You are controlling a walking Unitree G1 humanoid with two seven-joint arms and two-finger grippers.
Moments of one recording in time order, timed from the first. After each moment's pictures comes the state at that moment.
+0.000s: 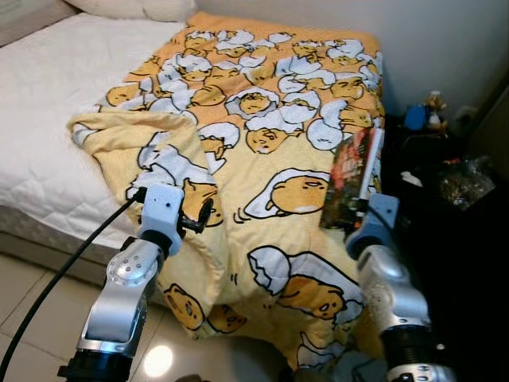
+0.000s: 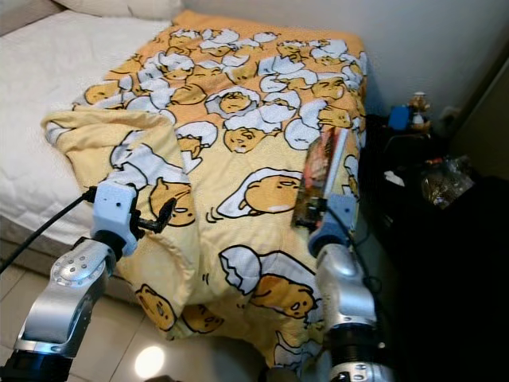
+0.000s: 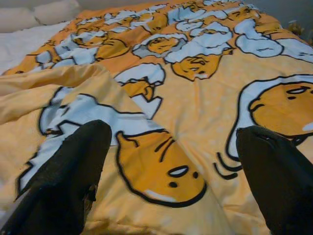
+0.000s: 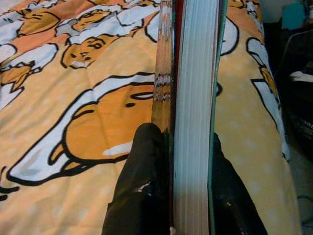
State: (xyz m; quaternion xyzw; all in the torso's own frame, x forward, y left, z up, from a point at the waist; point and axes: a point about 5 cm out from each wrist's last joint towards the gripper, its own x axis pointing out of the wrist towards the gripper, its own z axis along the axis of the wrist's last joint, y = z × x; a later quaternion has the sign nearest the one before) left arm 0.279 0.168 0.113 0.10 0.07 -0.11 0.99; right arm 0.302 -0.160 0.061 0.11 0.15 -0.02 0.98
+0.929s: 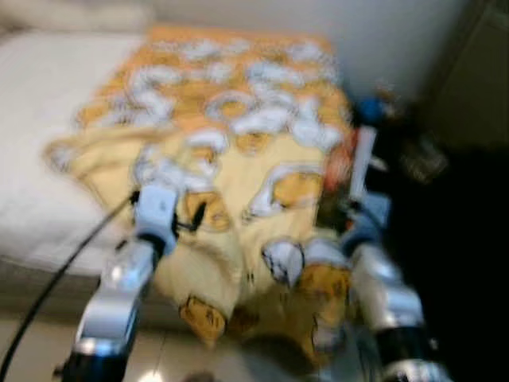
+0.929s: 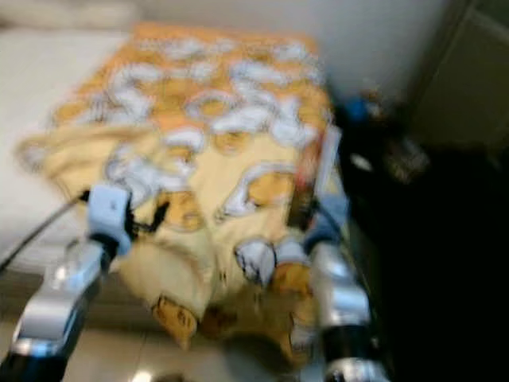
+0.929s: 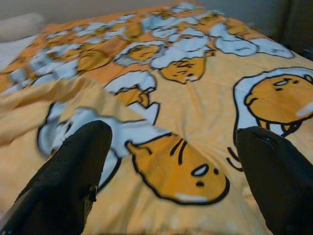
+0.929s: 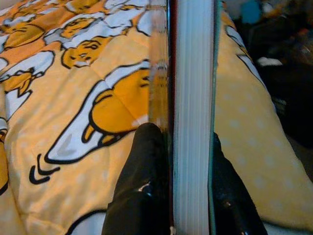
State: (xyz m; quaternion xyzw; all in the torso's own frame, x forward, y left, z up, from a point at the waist) left arm 0.278 0.178 0.111 0.10 0.08 -0.10 0.99; right arm 0.303 -0.143 0.061 0.11 0.16 0.01 0.98
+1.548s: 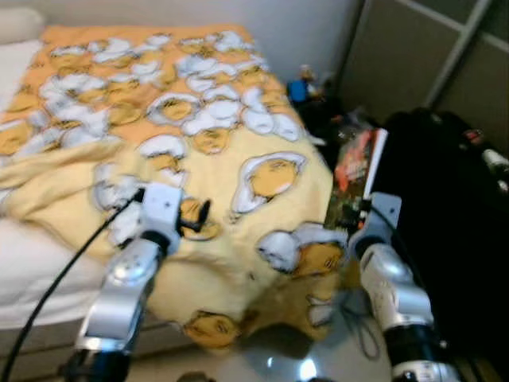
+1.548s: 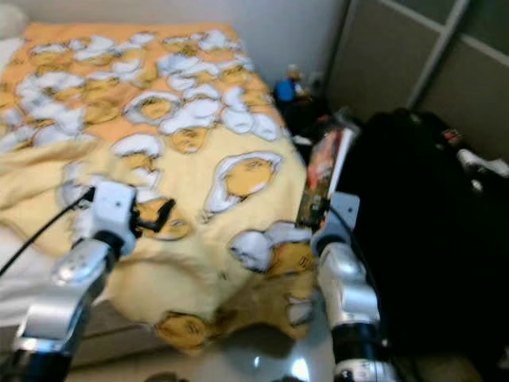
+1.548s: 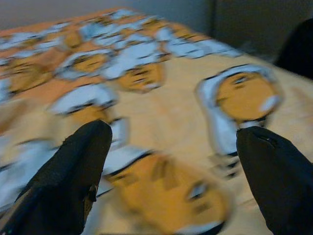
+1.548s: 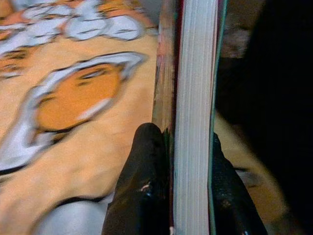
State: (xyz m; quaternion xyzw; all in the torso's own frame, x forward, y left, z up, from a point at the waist) left arm 0.280 0.179 0.111 0.10 0.08 -0.09 0.99; right arm 0.303 -0.156 0.061 0.11 0.16 -0.01 0.98
